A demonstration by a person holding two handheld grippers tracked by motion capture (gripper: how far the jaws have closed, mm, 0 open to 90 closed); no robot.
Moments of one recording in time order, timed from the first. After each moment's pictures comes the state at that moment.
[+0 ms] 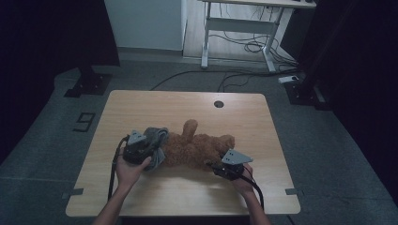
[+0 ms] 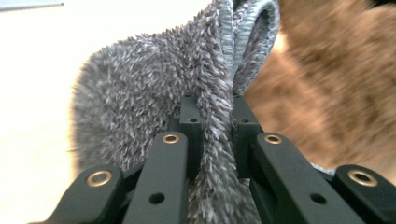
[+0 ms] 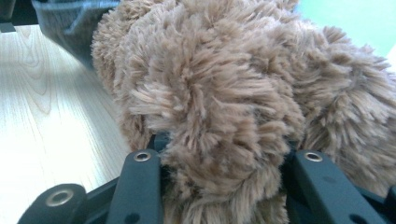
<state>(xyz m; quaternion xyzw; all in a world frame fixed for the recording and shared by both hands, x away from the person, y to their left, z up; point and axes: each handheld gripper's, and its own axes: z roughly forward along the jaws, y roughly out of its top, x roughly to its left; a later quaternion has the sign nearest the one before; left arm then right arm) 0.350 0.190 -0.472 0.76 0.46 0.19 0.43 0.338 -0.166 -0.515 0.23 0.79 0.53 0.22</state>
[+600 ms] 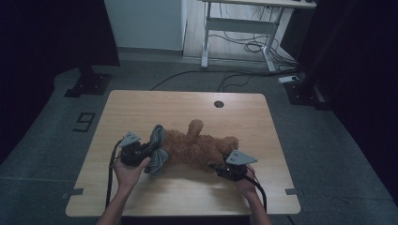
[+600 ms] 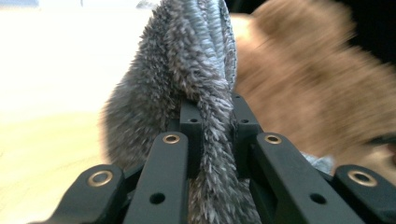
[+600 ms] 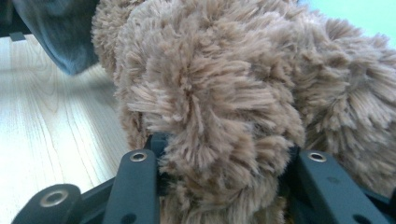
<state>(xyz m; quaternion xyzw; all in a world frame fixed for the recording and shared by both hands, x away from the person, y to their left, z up) 0.337 0.180 -0.453 0.71 0.43 0.15 0.53 0.338 -0.179 -0.523 0.24 0.78 0.54 0.20</state>
